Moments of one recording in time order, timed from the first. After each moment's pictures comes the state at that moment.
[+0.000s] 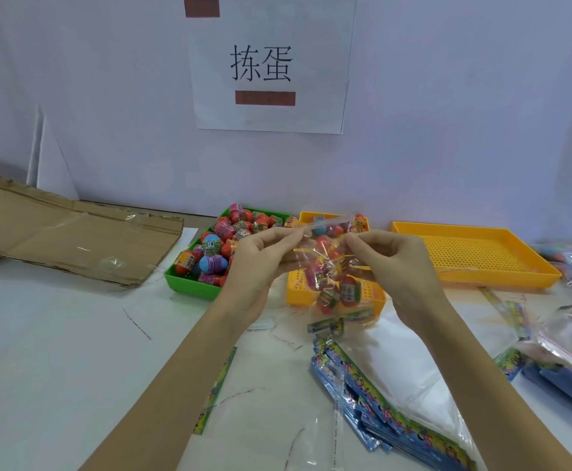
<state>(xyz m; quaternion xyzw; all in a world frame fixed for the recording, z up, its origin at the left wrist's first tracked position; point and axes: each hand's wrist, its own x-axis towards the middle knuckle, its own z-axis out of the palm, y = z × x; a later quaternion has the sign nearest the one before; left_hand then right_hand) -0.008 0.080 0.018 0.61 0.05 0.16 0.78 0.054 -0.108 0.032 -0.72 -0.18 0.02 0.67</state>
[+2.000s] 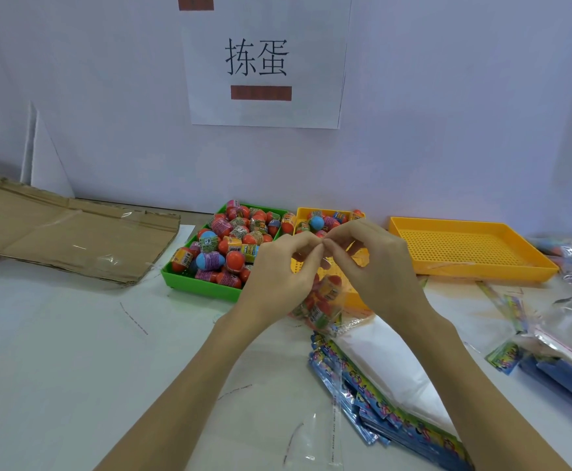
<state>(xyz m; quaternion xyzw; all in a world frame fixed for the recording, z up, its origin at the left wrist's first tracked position) -0.010 0.063 0.008 0.85 -0.10 0.31 0.42 0.046 -0.099 0.029 -0.80 -0.40 -0.24 0.39</state>
